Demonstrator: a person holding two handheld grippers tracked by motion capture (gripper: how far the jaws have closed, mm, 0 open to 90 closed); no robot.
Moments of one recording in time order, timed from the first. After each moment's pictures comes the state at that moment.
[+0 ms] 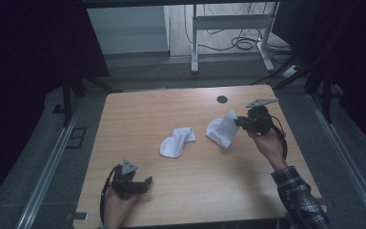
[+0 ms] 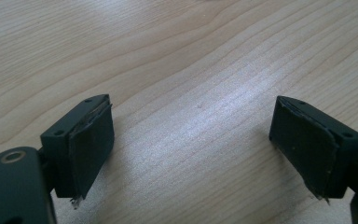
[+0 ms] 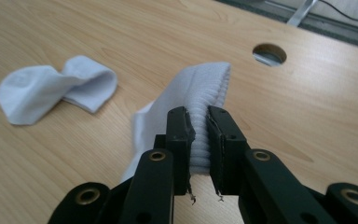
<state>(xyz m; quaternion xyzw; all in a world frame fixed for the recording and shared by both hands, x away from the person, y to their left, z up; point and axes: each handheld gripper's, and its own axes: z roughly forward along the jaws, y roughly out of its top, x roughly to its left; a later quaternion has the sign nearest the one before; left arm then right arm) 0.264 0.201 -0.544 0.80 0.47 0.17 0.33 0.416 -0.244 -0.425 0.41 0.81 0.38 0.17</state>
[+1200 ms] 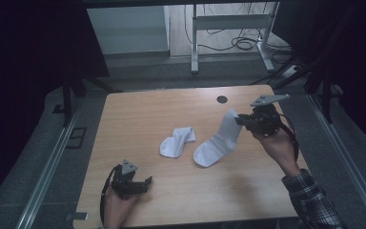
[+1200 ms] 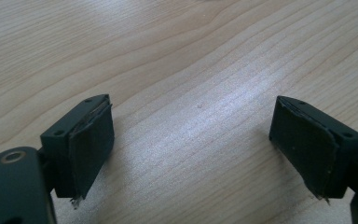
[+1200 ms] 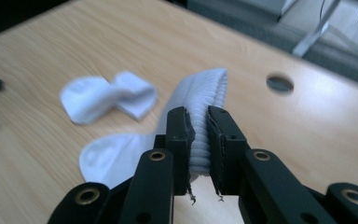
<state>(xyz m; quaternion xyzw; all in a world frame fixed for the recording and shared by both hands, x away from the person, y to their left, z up) 0.265 0.202 -0.544 0.80 0.47 0.17 0.33 0.377 -0.242 -0.377 0.37 0.82 0.39 0.18</state>
